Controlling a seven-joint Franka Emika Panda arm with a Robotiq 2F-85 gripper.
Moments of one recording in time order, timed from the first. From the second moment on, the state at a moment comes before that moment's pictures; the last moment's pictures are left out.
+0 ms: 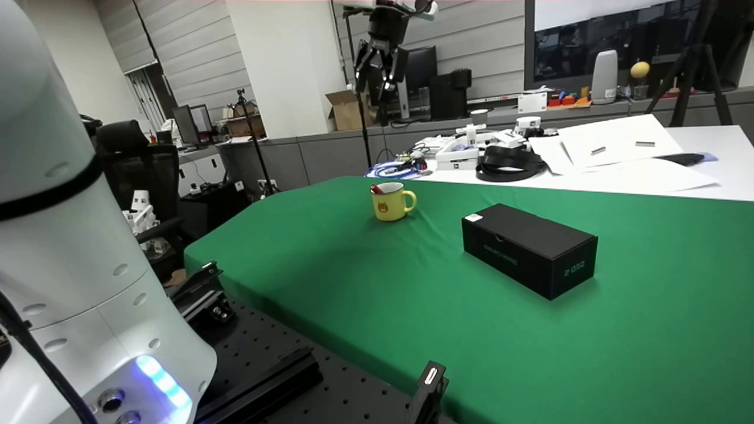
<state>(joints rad) -0.03 0.24 -0.03 -1.81 0.38 1.79 0.10</state>
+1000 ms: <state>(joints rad) -0.02 0.40 0.00 -1.77 0.40 1.85 0.10</state>
